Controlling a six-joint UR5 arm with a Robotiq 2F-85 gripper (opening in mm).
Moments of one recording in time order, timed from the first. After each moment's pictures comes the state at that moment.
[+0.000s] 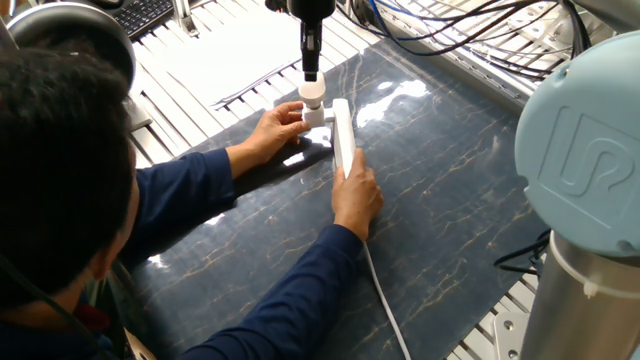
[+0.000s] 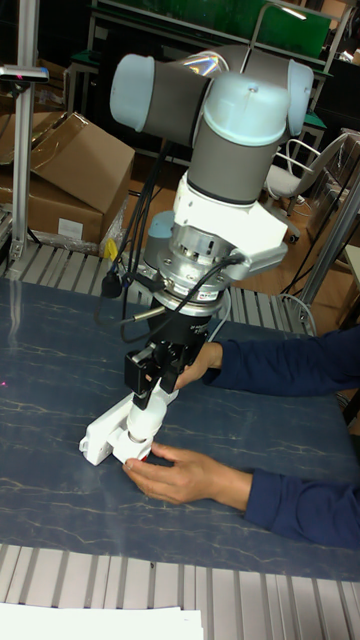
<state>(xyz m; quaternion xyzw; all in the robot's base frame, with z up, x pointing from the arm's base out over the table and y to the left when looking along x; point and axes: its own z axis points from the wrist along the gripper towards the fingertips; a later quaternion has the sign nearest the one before) 0.631 -0.017 0.169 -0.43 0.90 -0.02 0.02</state>
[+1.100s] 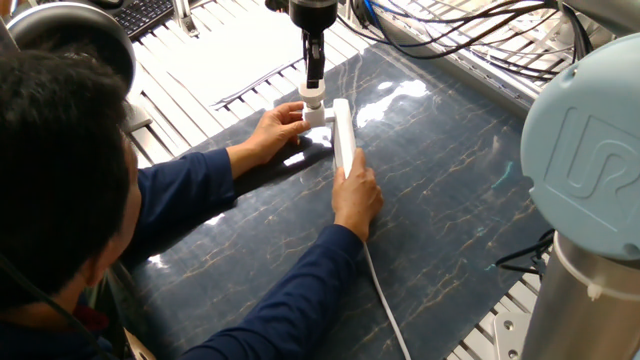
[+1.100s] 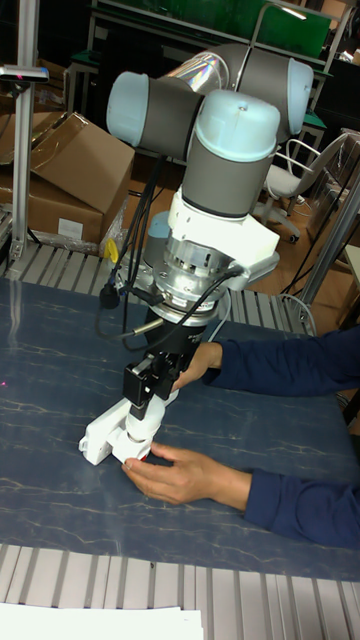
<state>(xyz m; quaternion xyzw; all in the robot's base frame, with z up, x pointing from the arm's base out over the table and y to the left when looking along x) 0.631 -0.019 0.154 -0.46 0.89 -0.03 0.02</state>
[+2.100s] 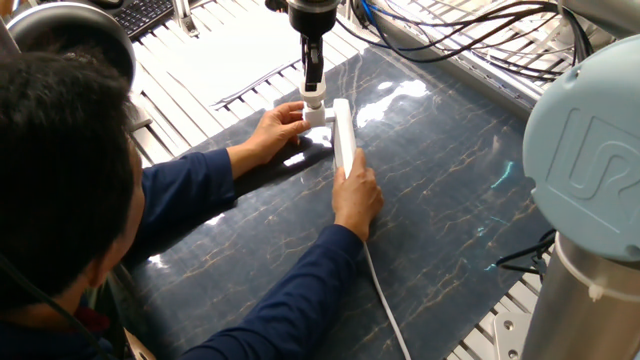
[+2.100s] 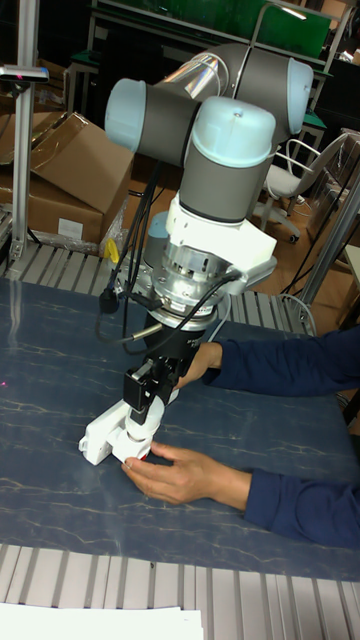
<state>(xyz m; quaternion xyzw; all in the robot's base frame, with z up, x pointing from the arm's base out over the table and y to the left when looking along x) 0.635 -0.018 0.147 -0.46 0.89 -0.02 0.03</state>
